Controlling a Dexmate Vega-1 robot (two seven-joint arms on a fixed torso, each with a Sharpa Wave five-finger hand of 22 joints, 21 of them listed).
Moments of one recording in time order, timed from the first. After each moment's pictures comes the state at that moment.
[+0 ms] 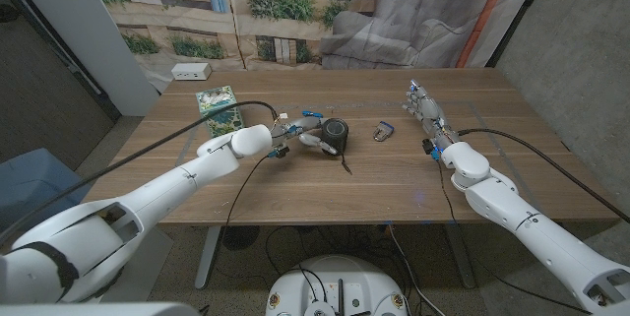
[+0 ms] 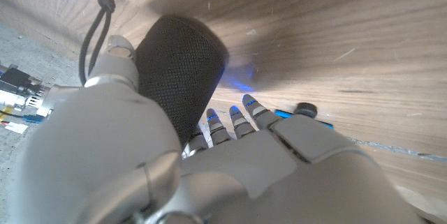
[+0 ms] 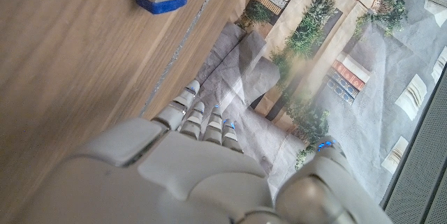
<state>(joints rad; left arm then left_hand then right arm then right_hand) 0.54 0.63 0.78 -1.35 0.13 -0.22 -0.25 0.88 -0.04 0.25 -0.15 0.19 0.16 -0.21 0.18 0.18 0.07 -0.13 0.18 0.19 -0.04 -0.03 0.18 0.18 0.03 -0.03 0.19 0.17 -0.92 -0.62 -0.40 -1.48 0.42 0.23 -0.15 0.10 -0.02 0.18 -0.07 0.36 -0.02 -0.02 0.20 0.18 0.06 -0.01 0.20 0.19 0.01 0.01 0.22 0.21 0.26 -0.02 0.19 0.16</state>
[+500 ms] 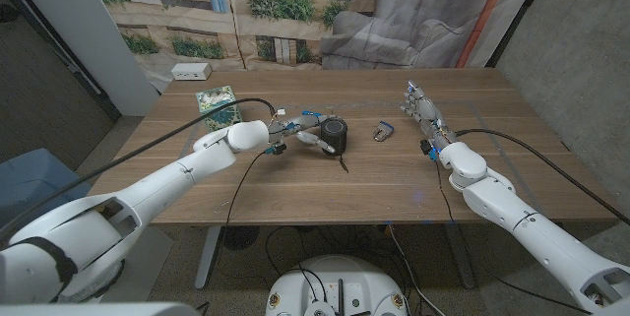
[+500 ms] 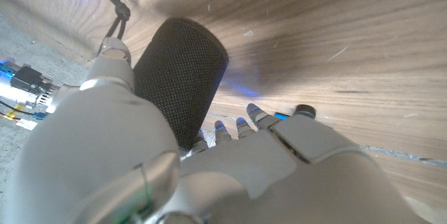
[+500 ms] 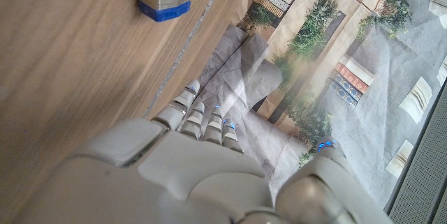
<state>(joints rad) 0.52 0.64 0.79 -1.33 0.09 -0.23 -0.34 0.83 -0.09 0.23 -0.15 0.18 -0.10 -0.17 0.18 0.18 -0.14 -0.07 0.18 0.19 -0.17 0.02 0.17 0.18 -0.12 -0.03 0.18 0.17 -0.92 -0.61 -0.41 -1.48 0.41 0.22 -0.16 0.10 -0.02 0.18 -0.07 0.36 -0.02 -0.02 0.20 0.18 0.06 -0.01 0.20 0.19 0.01 0.01 0.22 0.21 0.26 -0.02 0.19 0.16</state>
